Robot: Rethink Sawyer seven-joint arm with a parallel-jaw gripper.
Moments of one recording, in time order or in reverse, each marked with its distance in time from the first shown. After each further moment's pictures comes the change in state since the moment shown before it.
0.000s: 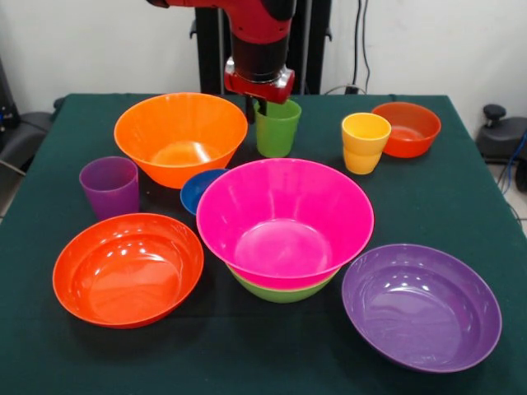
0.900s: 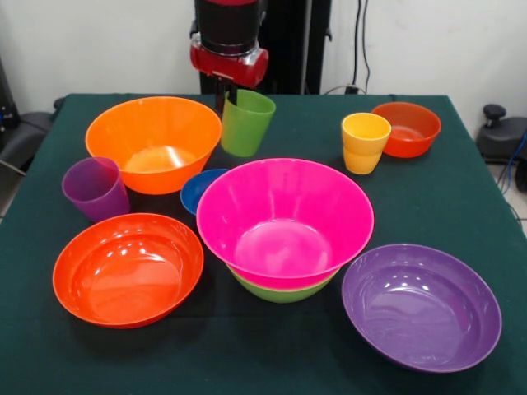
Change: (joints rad) arm -0.056 -0.159 0.004 0.005 0.048 0.007 0.000
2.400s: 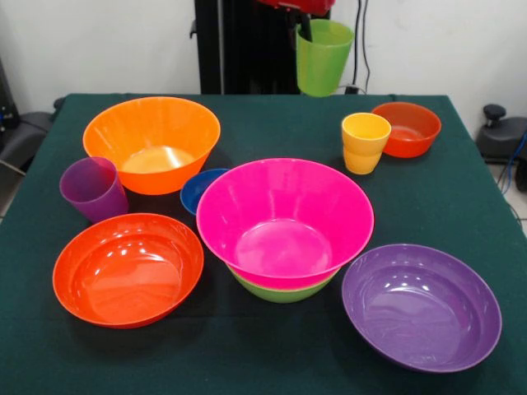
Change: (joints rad) arm -0.059 -0.251 0.211 0.148 0.332 0.284 0.000
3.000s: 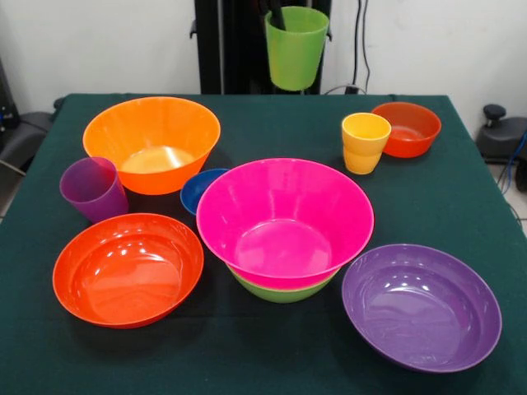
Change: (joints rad) arm -0.097 -0.014 0.037 -0.074 0.033 0.062 0.000
